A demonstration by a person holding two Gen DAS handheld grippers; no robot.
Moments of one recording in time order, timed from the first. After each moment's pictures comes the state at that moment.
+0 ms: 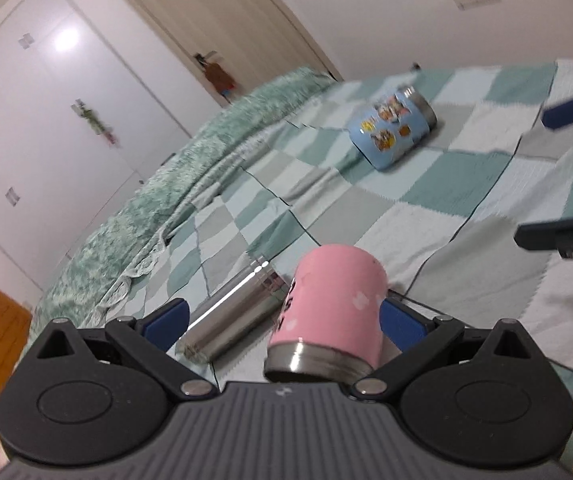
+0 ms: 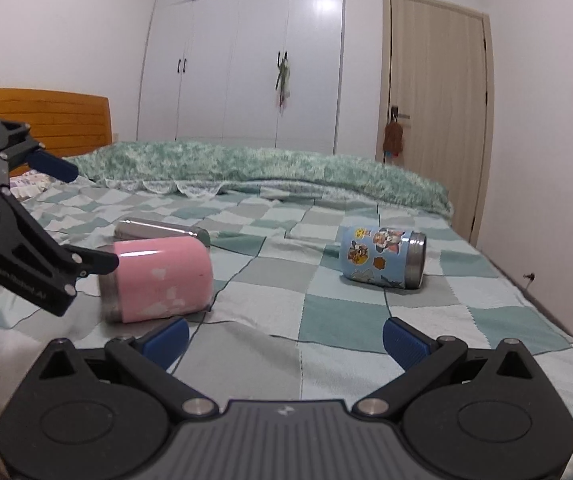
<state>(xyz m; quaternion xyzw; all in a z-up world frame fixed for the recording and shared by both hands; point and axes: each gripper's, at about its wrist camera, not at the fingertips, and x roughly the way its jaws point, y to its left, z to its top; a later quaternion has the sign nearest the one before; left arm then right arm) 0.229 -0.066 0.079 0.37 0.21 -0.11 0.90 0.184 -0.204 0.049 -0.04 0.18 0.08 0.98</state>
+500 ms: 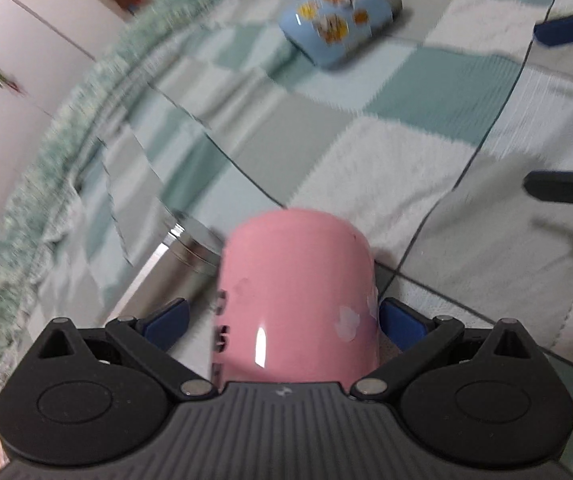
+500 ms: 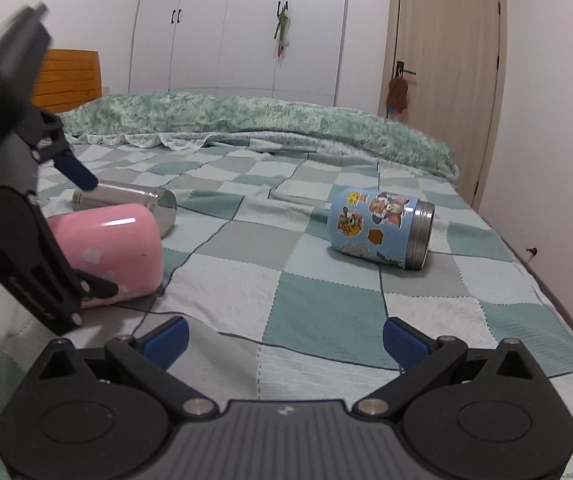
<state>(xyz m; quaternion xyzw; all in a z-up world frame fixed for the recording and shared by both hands) 0.329 -0.093 0.033 0.42 0.40 -0.16 0.80 0.249 -0.215 0.035 -0.06 0.25 0.08 0.96</state>
